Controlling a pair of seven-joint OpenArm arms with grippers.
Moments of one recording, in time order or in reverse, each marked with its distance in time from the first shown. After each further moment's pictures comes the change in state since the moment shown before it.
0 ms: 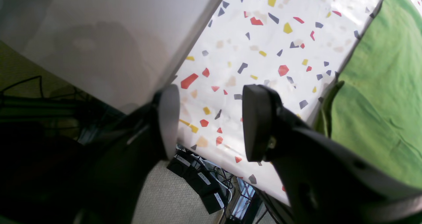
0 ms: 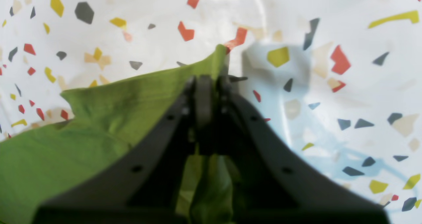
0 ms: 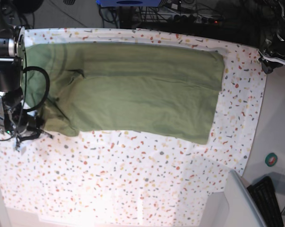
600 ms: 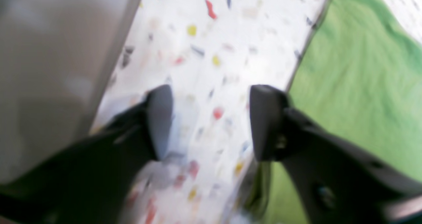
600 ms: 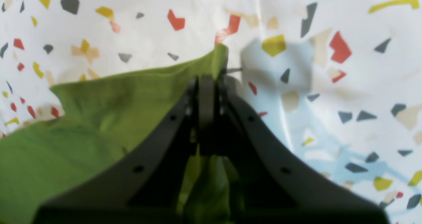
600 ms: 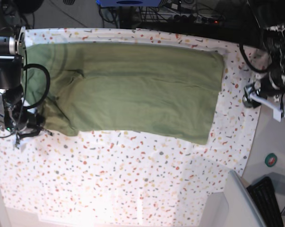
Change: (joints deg) left arm -23.7 -6.4 14.2 -14.9 1.0 0.5 13.0; right arm -1.0 -0.1 0.5 0.0 0.3 0.0 0.2
